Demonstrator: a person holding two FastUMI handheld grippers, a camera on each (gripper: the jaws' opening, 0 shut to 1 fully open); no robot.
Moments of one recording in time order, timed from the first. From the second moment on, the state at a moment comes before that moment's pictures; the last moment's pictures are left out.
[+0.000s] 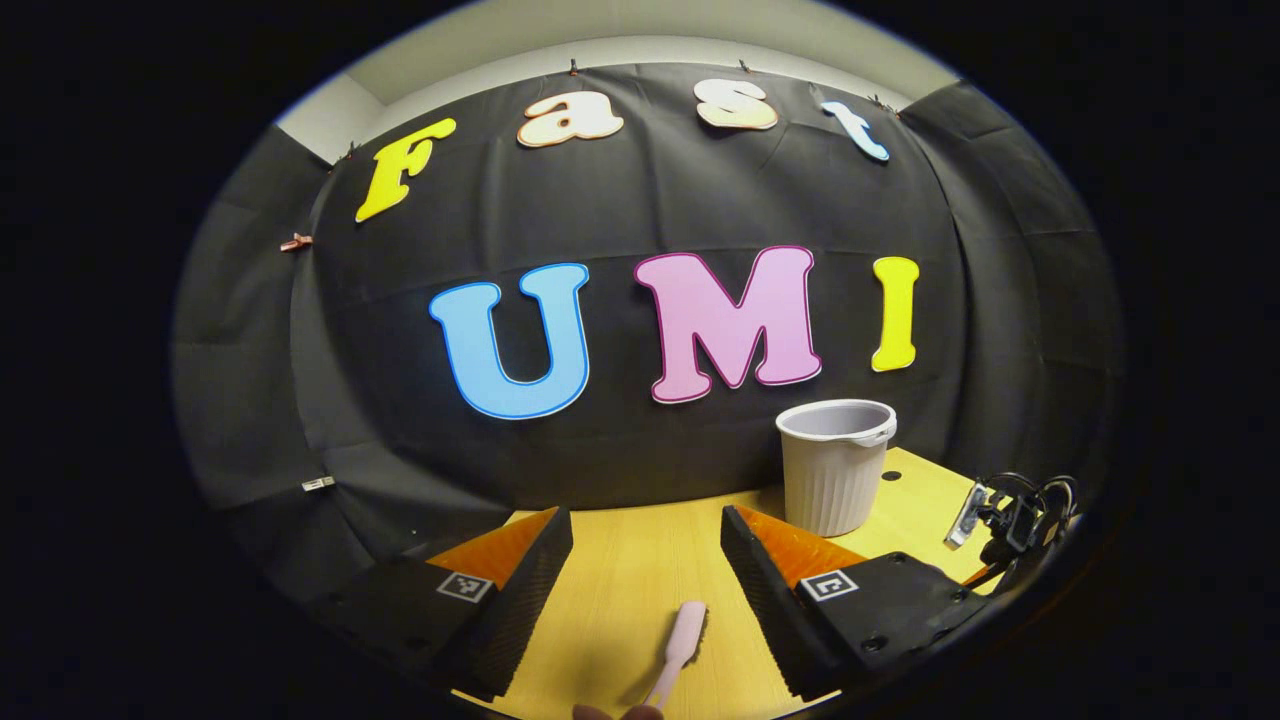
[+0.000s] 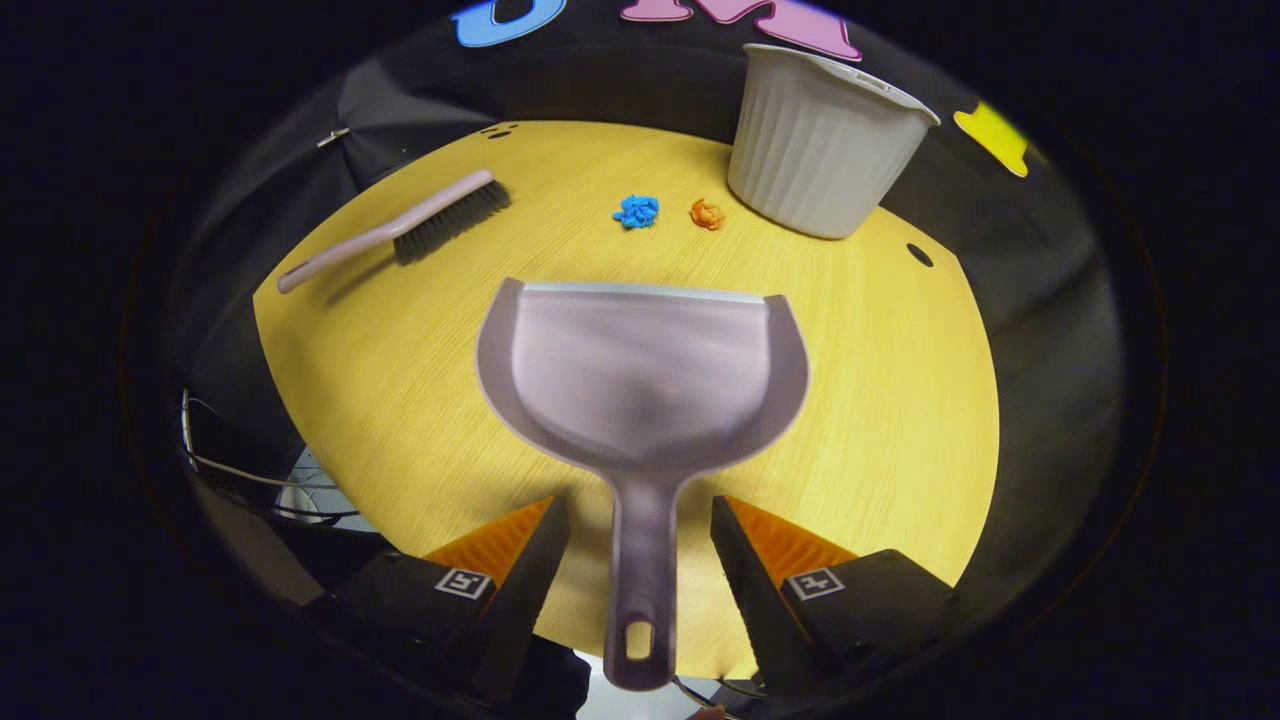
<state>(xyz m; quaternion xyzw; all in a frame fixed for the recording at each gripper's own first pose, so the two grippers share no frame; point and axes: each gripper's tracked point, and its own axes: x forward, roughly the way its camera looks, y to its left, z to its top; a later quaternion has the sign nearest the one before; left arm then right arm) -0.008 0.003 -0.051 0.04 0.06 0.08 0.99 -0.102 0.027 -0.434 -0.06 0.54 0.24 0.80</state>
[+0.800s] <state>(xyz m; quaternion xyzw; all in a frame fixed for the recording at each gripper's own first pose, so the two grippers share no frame) 0.010 -0.010 -0.201 0.00 0.27 0.01 0.96 -0.093 0.010 -0.379 -0.01 0.51 0.22 0.83</state>
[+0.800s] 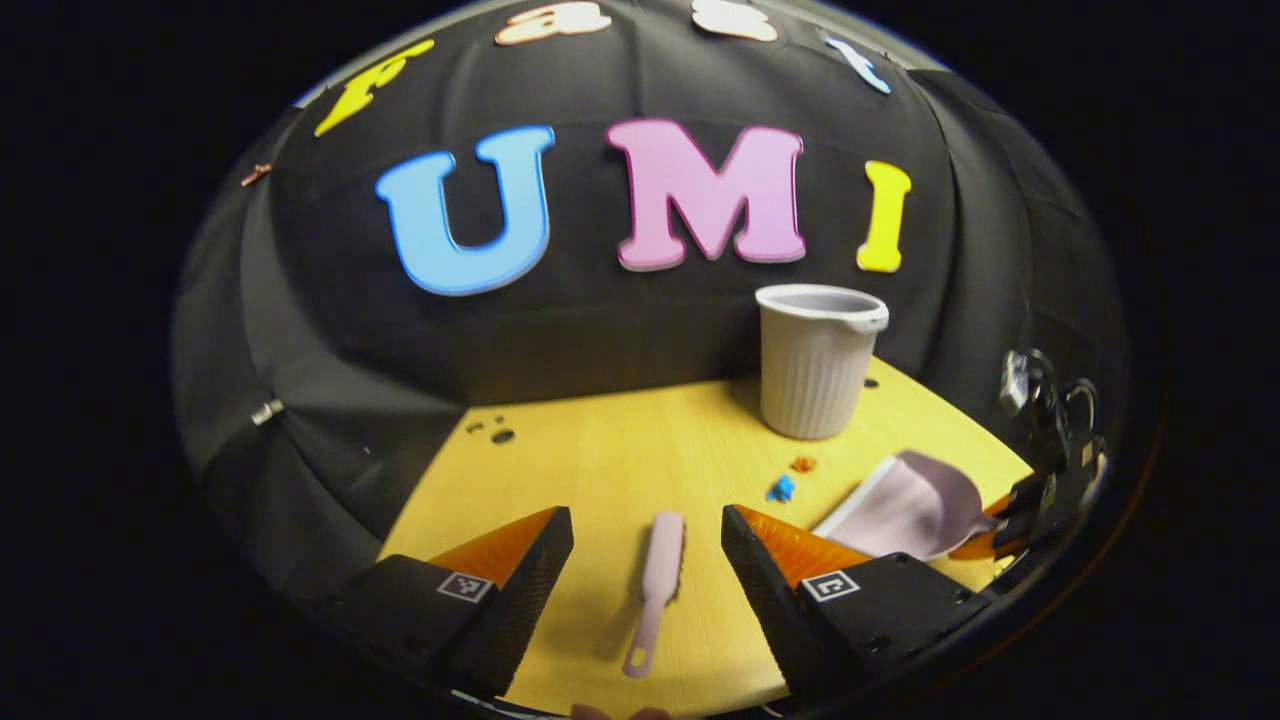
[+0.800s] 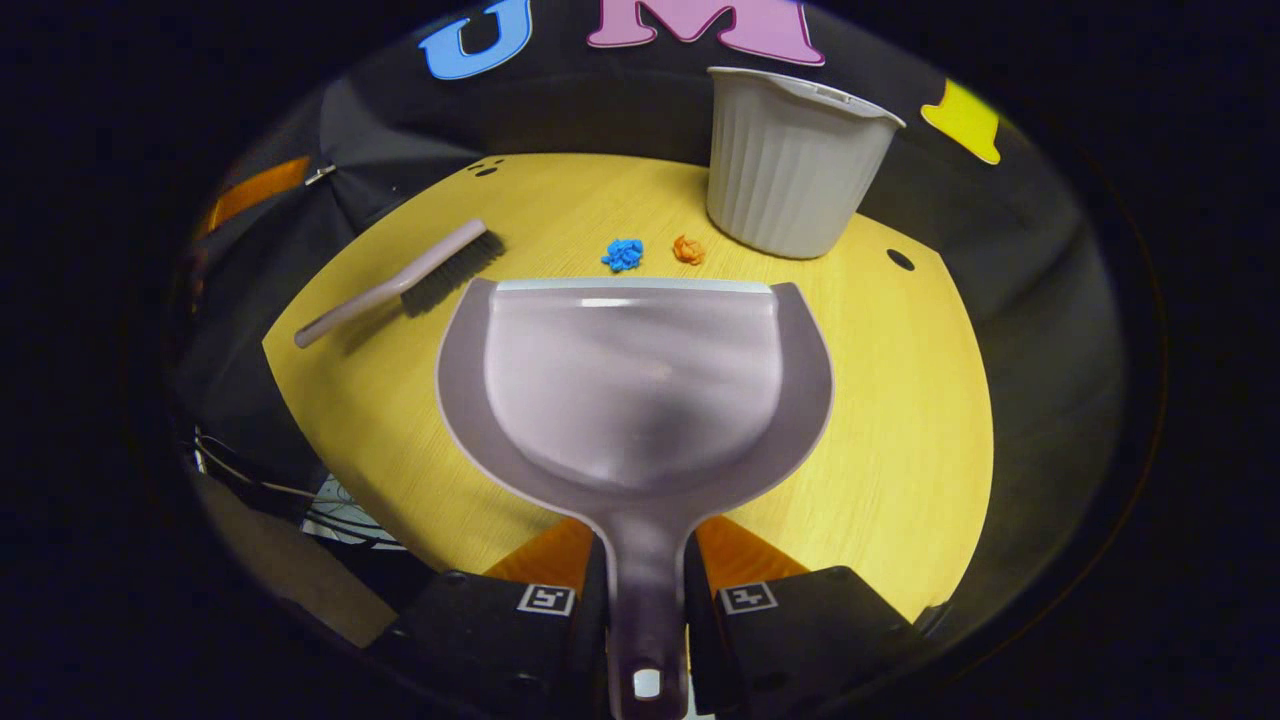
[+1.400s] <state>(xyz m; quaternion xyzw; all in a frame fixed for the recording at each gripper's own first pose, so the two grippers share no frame) 0.022 -0.020 -0.383 0.05 0.48 -0.05 0.87 -0.095 -0.031 -0.350 0.00 0.50 0.18 0.85</state>
